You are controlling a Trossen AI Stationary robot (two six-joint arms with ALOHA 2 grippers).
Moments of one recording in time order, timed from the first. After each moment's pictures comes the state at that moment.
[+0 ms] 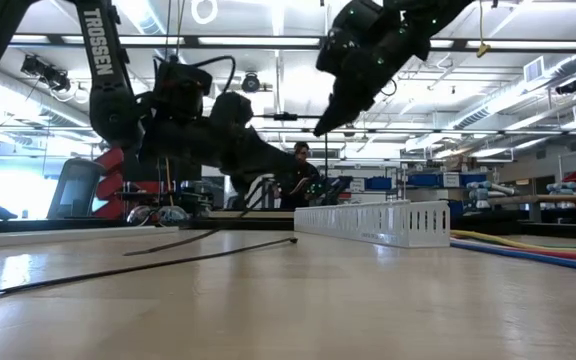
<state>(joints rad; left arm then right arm) 0.32 1.85 0.57 1.14 0.36 -0.21 -0.36 1.61 1.24 -0.40 -0.26 -0.29</state>
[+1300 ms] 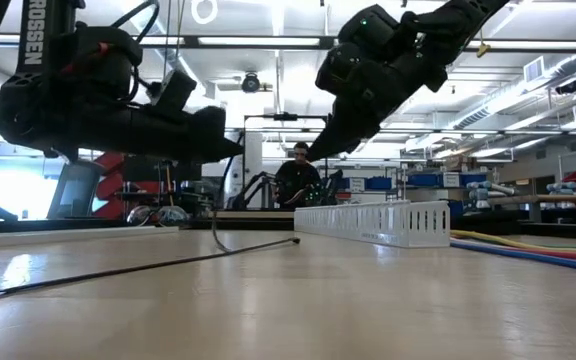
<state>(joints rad) -0.03 1.84 0.32 1.57 -0.72 0.07 -0.21 1.63 0.97 0.00 -0.30 -0.11</state>
